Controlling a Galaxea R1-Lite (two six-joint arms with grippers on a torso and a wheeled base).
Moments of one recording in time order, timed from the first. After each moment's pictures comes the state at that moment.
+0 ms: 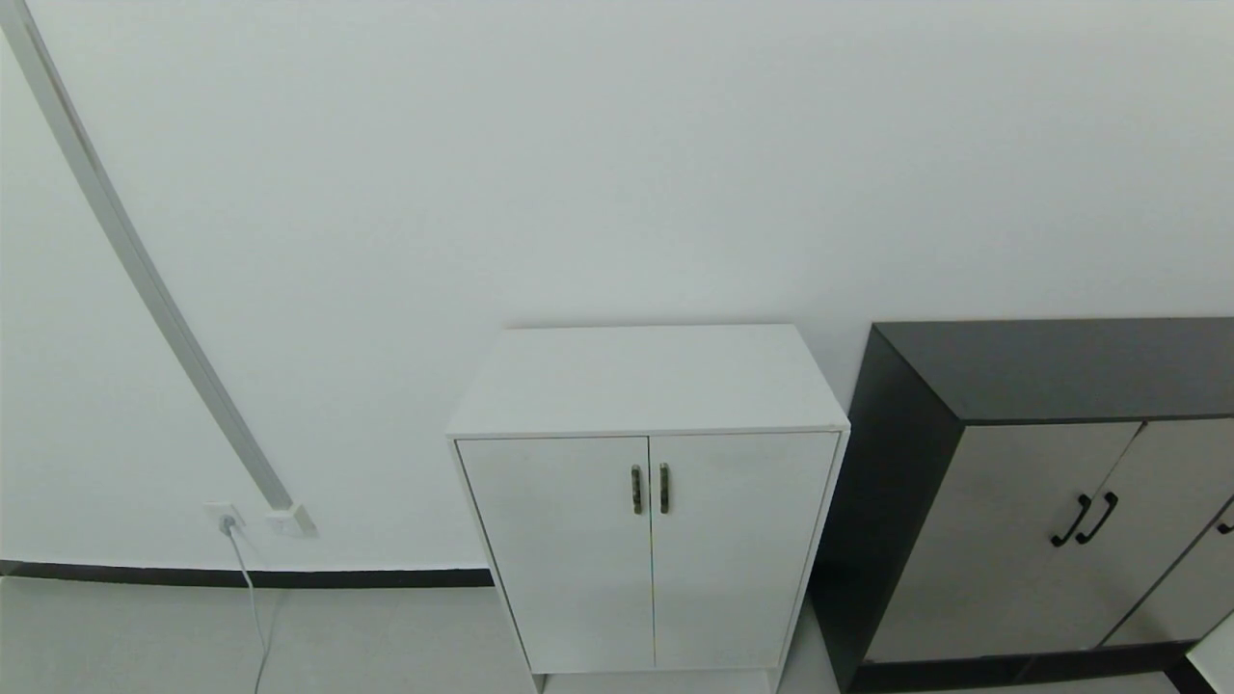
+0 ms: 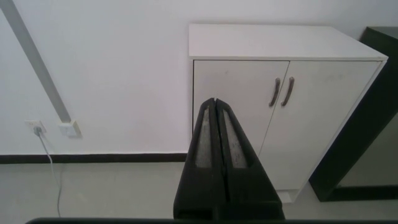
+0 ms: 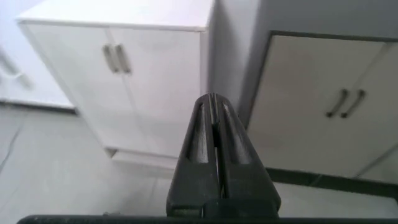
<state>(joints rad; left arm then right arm) 0.00 0.00 0.00 0.00 0.02 -0.02 -0.05 0.22 -0.07 -0.02 0.16 -0.04</state>
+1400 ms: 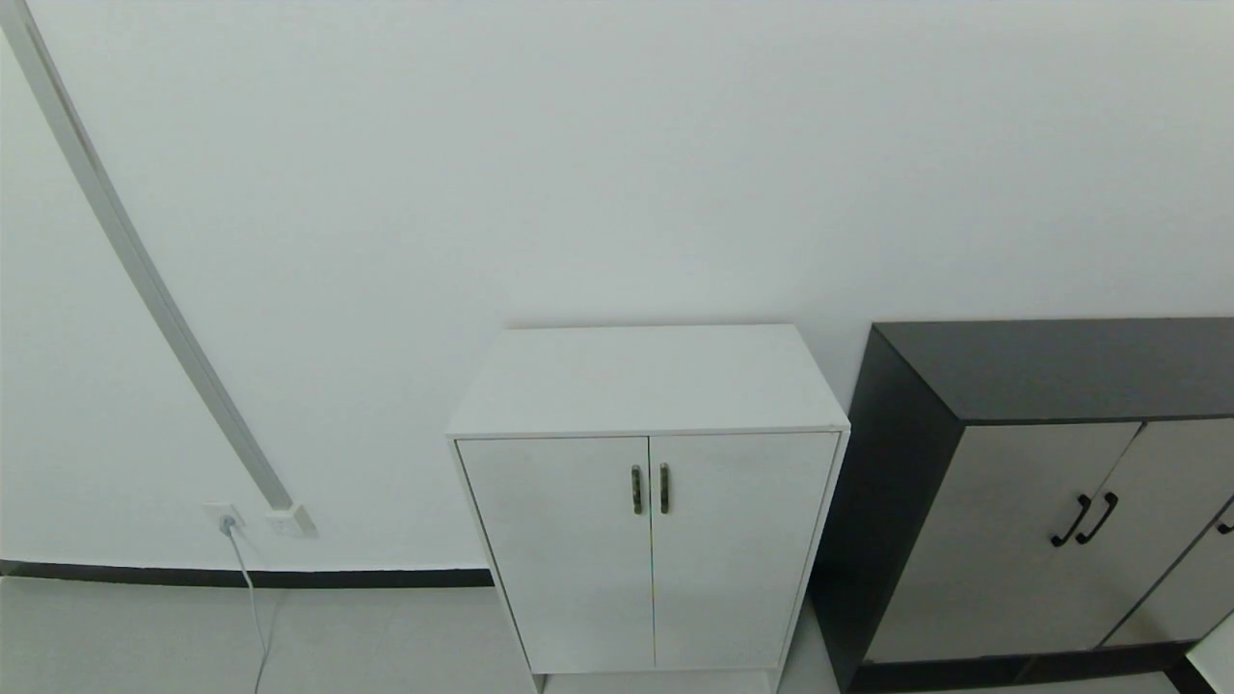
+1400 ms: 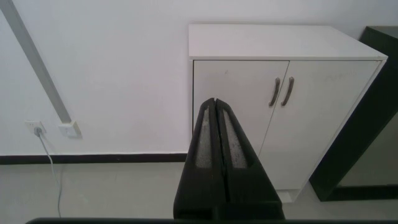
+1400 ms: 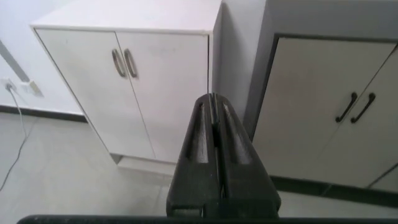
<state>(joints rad) 0.00 0.00 0.00 0.00 0.02 -0.02 0.04 0.13 -0.02 0.00 0.14 -0.01</state>
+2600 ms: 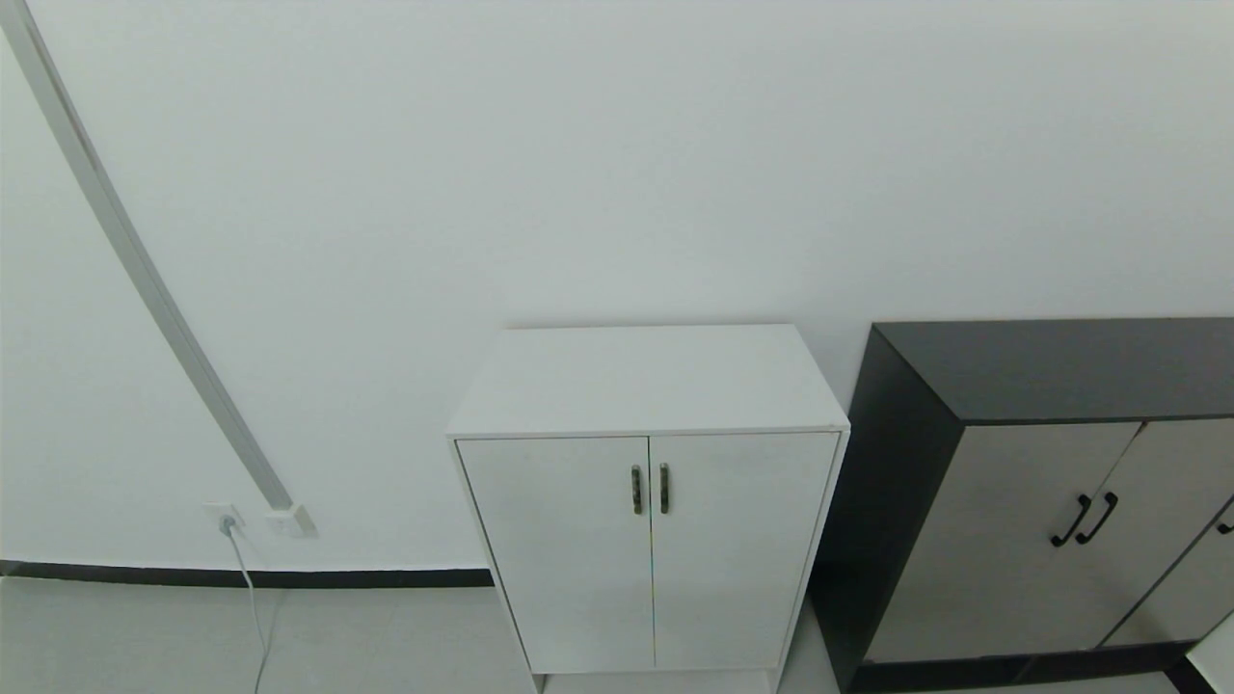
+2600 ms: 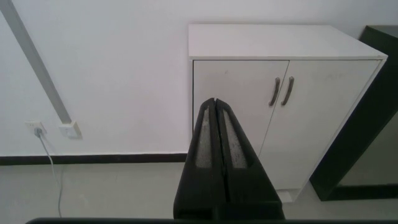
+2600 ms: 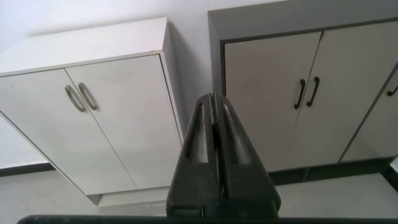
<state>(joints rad) 0.00 0.00 0.00 0.00 0.02 -0.01 0.00 0.00 0.00 -0.01 -0.04 0.08</state>
